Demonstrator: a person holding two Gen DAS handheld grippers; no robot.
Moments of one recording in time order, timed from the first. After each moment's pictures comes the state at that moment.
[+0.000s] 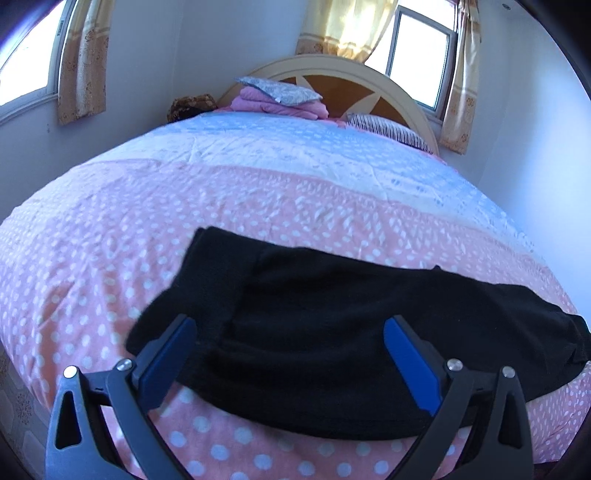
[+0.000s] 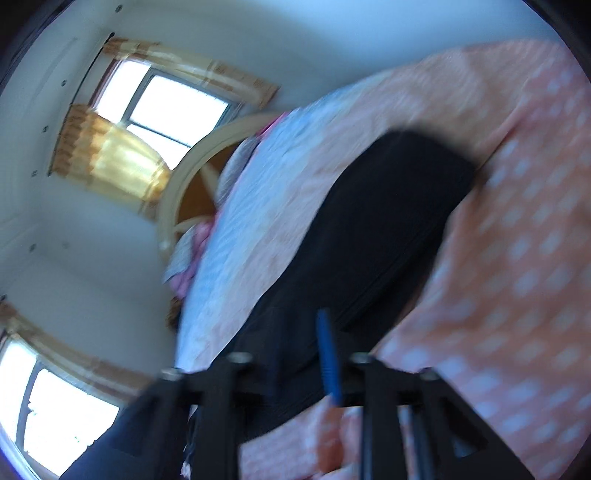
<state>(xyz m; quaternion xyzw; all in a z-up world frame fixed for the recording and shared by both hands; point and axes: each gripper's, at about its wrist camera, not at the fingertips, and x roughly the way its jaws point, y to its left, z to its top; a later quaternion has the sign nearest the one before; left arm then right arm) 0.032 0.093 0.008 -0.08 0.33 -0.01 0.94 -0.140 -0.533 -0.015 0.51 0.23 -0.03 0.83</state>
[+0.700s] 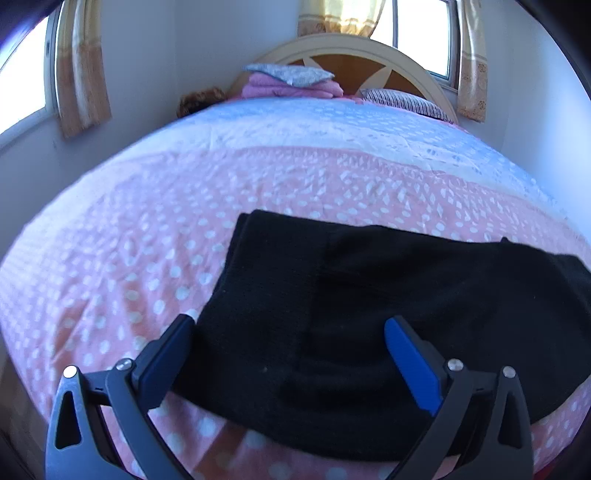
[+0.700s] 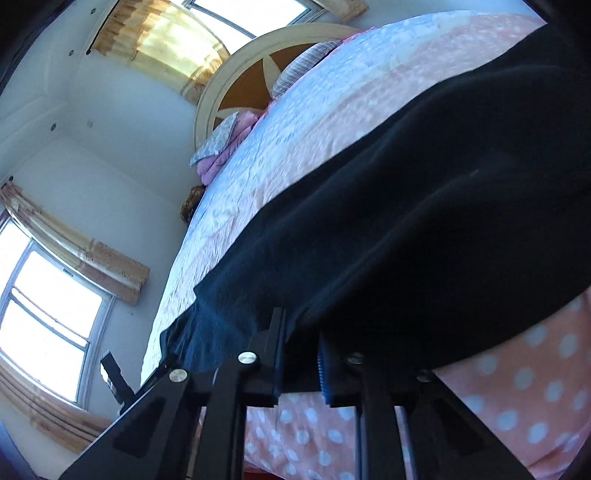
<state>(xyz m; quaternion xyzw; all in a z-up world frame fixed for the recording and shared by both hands) 0.069 0.123 -0.024 -0.04 0.38 0.01 0.92 -0.018 -0.316 -0.065 0.38 0.35 0.09 0.85</state>
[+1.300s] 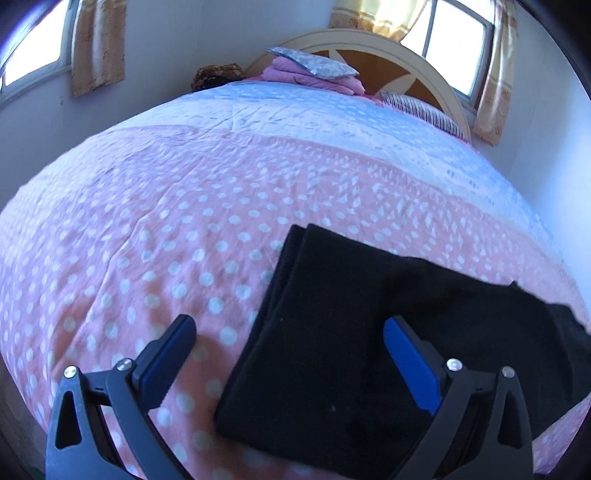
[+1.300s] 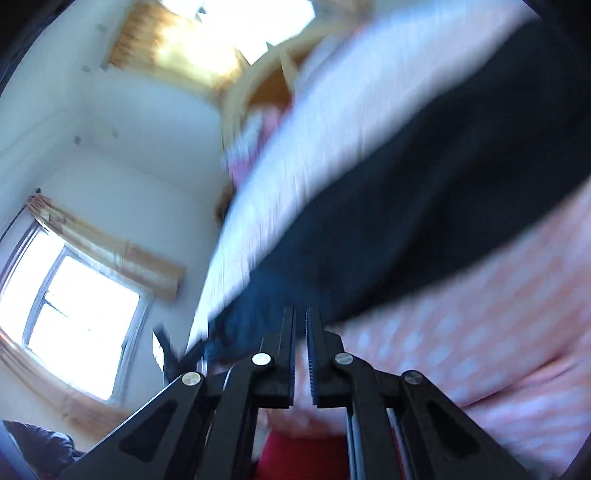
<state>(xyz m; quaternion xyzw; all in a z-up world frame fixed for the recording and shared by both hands) 0.075 0.160 -0.017 -0.12 0.39 0.02 0.91 -0.088 -0.343 -0.024 0.42 0.28 0.12 0.86</state>
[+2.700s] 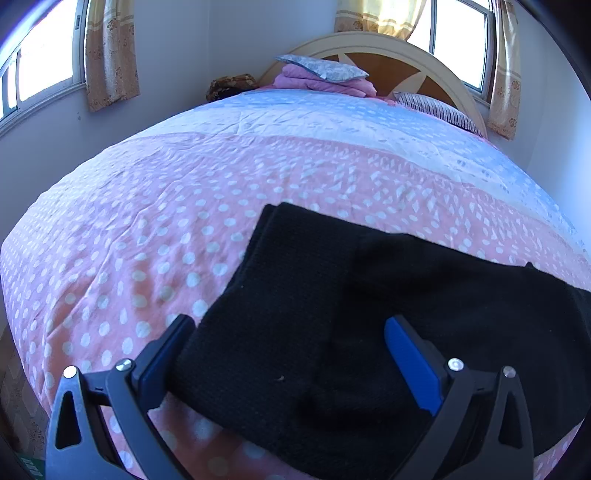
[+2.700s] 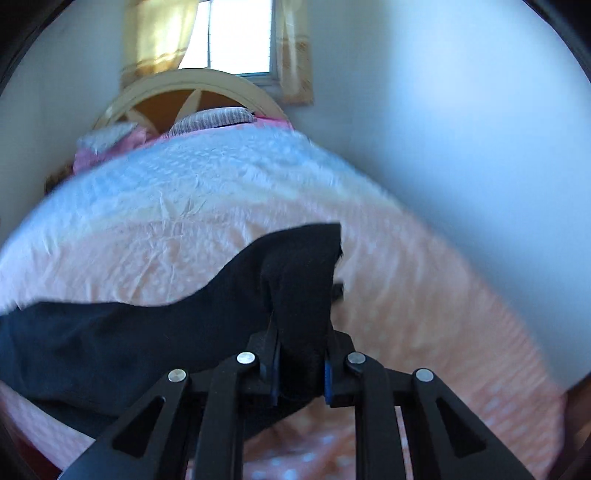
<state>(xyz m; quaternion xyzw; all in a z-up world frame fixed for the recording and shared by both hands) 0.075 0.121 -0.030 -0.06 0.38 0.08 0.92 -0.040 -0.567 0.029 0.01 0.33 -0.19 0.92</state>
